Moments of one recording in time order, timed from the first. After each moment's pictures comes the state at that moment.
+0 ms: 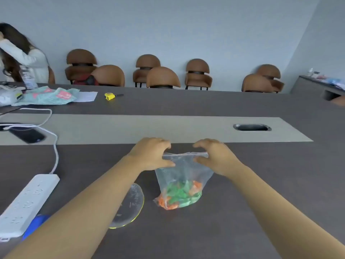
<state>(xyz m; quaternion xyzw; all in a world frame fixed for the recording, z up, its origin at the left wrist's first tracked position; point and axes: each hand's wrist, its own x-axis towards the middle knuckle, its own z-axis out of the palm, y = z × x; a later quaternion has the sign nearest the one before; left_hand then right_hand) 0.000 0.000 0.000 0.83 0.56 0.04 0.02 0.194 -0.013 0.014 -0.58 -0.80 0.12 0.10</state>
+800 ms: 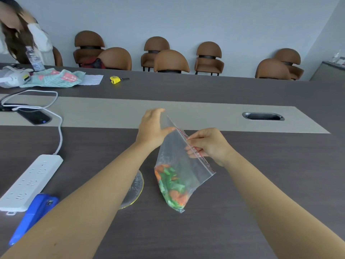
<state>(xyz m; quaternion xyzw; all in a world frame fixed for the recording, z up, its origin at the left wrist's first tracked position) 0.020 0.026 -0.021 0.65 0.65 0.37 0.17 0.180 -0.002 0.003 -0.53 -0.58 0.54 0.32</state>
